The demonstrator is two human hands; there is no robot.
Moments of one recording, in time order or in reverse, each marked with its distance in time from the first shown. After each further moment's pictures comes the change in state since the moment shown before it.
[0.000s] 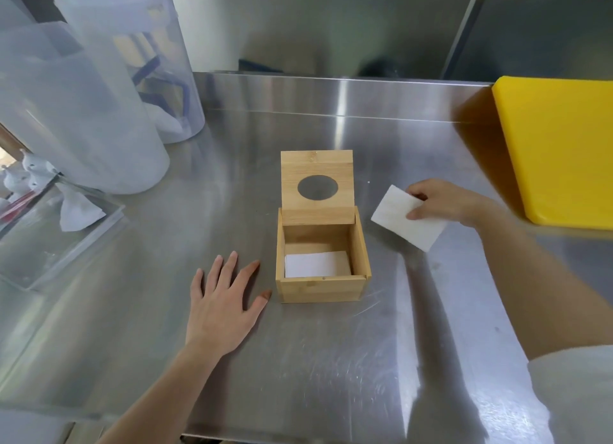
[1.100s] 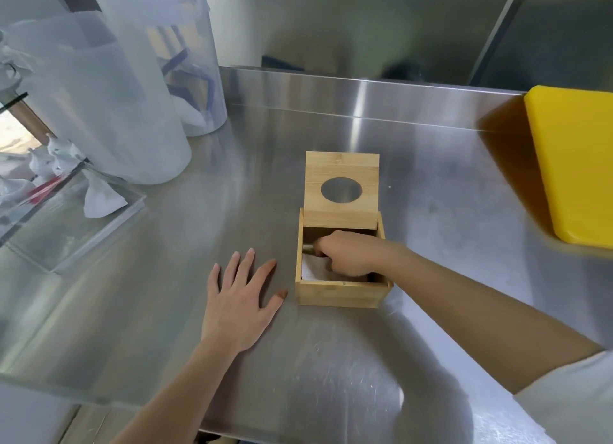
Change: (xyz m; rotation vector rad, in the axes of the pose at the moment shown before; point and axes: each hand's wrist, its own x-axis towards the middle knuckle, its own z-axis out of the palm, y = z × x) left_hand -0.001 0.002 -0.001 -0.033 0.013 0.004; right_hand -0.011 -0.128 0.108 -0.461 -0.360 -0.338
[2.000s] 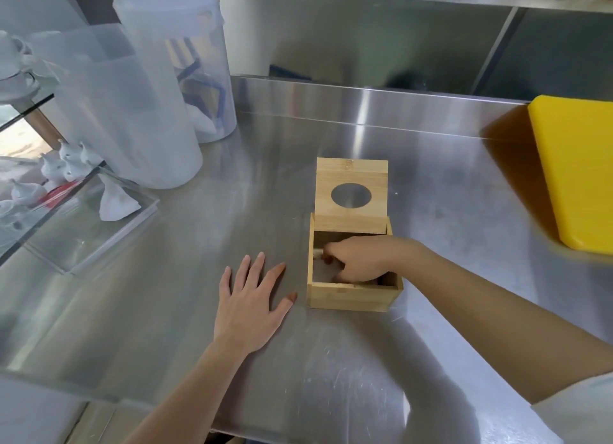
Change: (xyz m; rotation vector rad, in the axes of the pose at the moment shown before) left_hand 0.001 -0.003 -0.001 0.026 -0.038 0.003; right_hand -0.013 -0.008 -0.014 -0.056 -0.143 0.033
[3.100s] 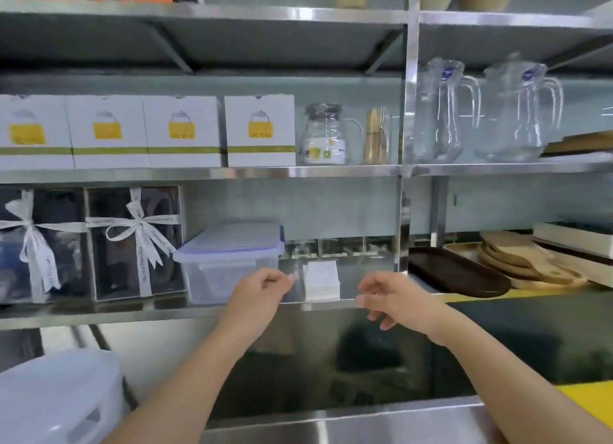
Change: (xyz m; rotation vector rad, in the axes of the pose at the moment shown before) left_hand 0.425 0.128 -0.347 -0.914 0.285 0.319; right_hand -0.006 0.178 -0.373 0.740 1.075 0.092
